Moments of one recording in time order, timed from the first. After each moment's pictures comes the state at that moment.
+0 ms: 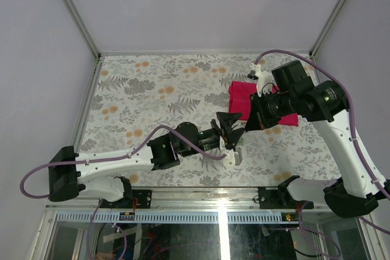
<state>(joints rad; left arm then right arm) -1.23 1.28 0.92 0.39 0.02 0.91 0.54 1.24 1.72 -1.45 -0.41 0.20</state>
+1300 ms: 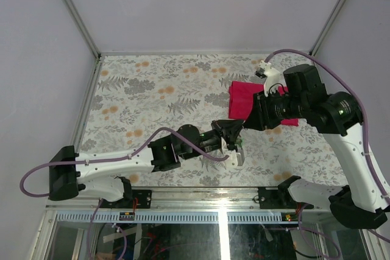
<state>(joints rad) -1.26 1.30 0.94 0.38 -0.04 0.92 0.54 1.15 1.68 -1.35 -0.43 0.20</state>
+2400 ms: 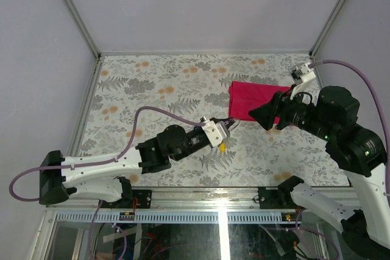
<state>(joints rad) -1.26 1.18 0.90 0.37 -0.20 0.36 0.54 0.85 1.47 -0.93 -0.24 0.34</state>
